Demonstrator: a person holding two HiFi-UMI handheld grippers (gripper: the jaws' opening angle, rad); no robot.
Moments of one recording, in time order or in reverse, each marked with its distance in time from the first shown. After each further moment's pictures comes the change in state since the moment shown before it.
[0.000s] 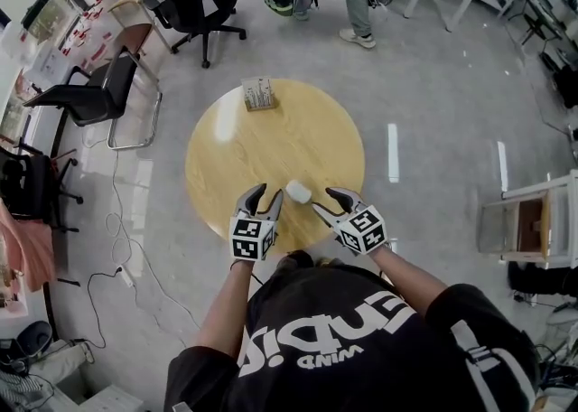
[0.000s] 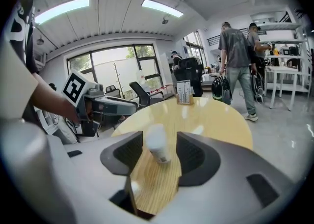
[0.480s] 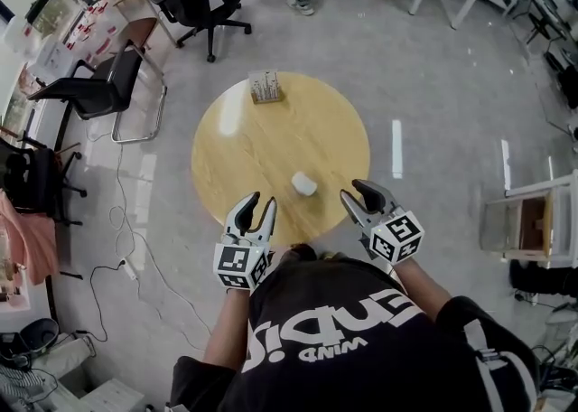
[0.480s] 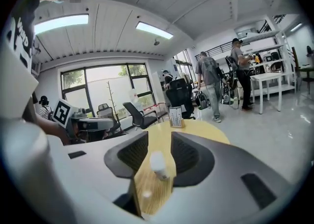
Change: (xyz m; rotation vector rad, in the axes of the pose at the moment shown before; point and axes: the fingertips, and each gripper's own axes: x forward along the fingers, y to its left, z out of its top) left arm -0.098 -0.022 0.058 -0.025 -0.205 0.040; right arm -0.089 0.006 0.081 0.066 -0.219 -0.090
